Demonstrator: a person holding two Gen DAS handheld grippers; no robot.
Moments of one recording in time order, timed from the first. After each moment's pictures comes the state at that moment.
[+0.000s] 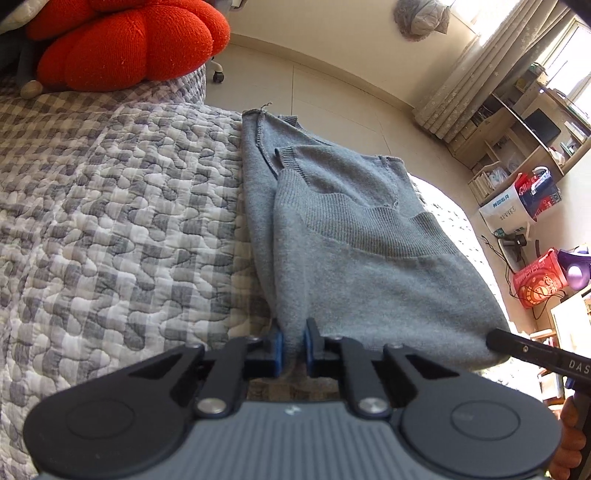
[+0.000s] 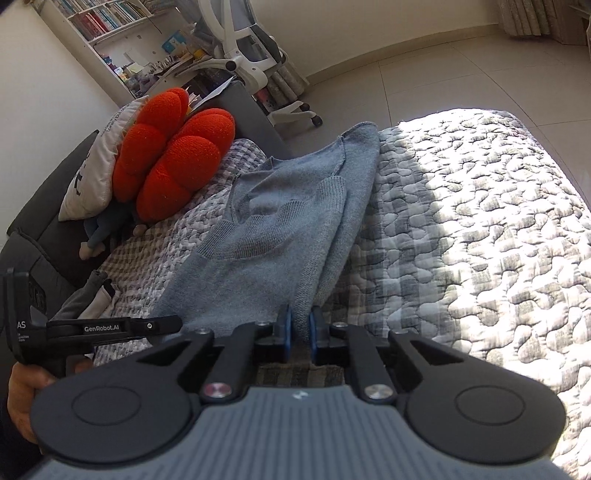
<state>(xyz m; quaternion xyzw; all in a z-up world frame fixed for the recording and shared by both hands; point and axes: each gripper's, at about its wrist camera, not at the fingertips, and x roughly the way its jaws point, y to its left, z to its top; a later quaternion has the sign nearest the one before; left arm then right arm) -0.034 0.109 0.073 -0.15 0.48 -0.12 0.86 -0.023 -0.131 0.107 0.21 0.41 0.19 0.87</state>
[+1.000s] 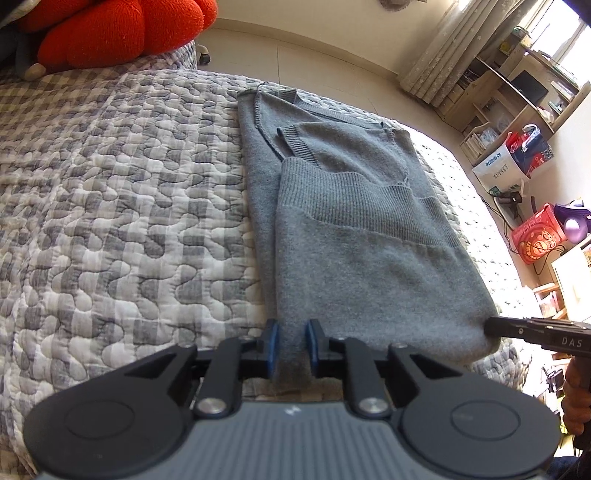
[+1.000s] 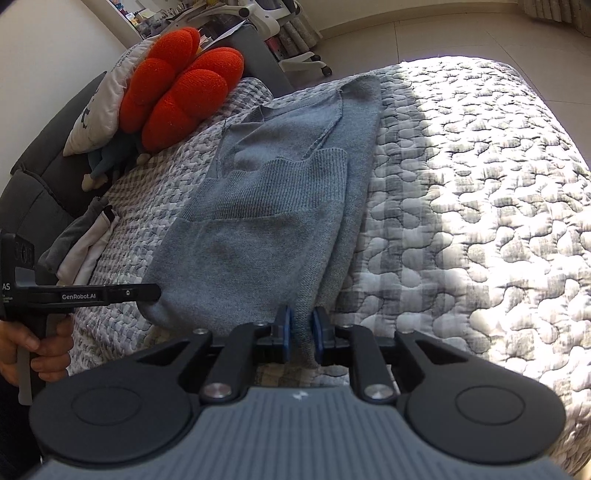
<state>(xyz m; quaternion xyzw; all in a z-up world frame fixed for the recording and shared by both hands) -0.074 0.120 0.059 -0.11 0.49 -0.12 0.86 -0.065 -0.136 0.081 0.14 0.46 0.20 0.85</state>
